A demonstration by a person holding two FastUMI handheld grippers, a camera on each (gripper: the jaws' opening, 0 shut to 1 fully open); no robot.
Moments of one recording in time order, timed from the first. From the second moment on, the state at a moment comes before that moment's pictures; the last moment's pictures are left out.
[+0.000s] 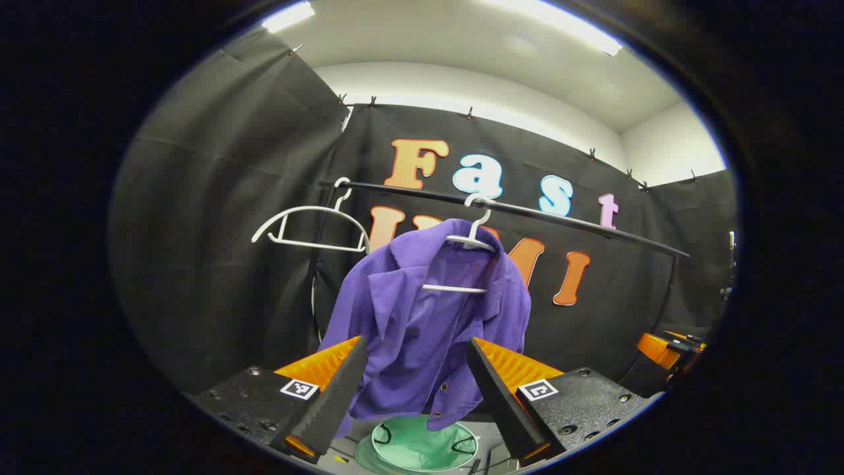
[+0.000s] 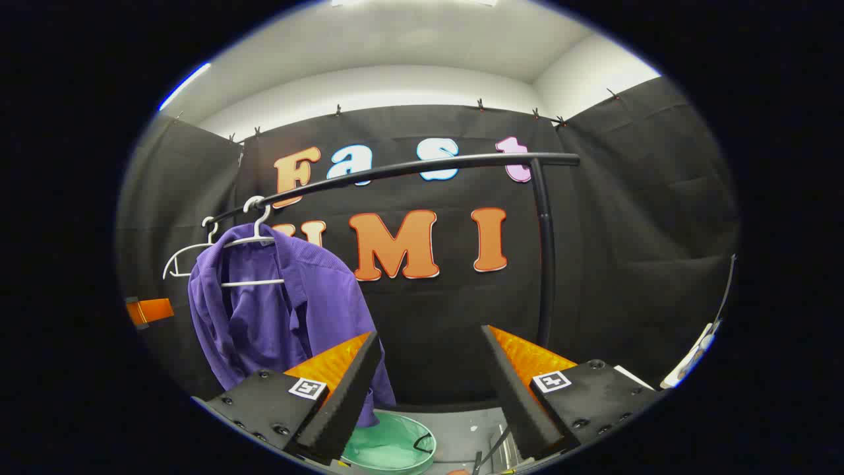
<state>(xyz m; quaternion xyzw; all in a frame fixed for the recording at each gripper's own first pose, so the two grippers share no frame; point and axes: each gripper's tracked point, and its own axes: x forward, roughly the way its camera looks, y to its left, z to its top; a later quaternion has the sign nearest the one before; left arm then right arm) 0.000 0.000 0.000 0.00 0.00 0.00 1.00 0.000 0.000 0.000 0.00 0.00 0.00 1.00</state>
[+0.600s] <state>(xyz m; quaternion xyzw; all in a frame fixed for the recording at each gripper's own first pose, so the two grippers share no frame) -0.028 -0.029 -0.008 0.02 0.01 0.05 1.00 0.006 -0.002 -0.031 0.03 0.04 0.07 1.00</state>
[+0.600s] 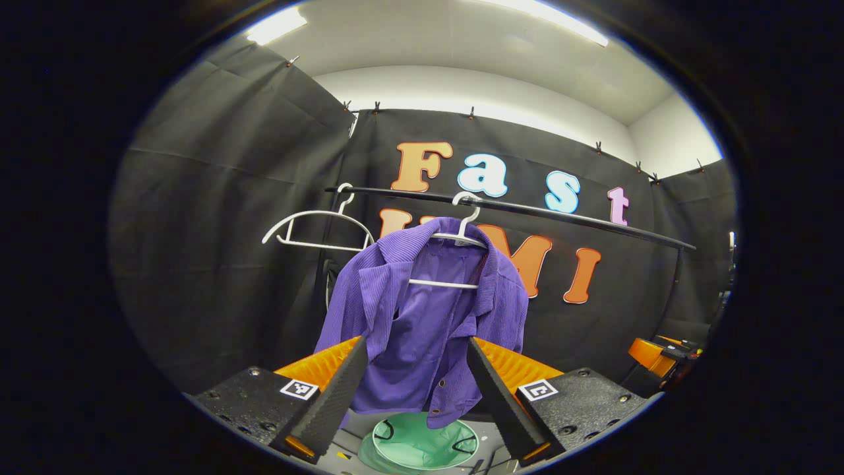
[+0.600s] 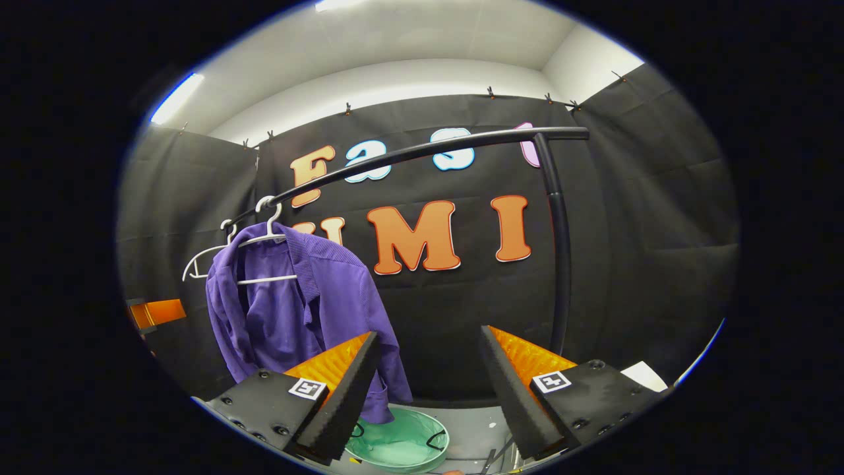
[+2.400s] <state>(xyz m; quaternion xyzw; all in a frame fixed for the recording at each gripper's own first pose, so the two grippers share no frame) 0.162 0.069 -0.059 0.03 0.06 0.07 1.00 0.099 0.188 -0.076 0.04 0.08 0.15 0.98</state>
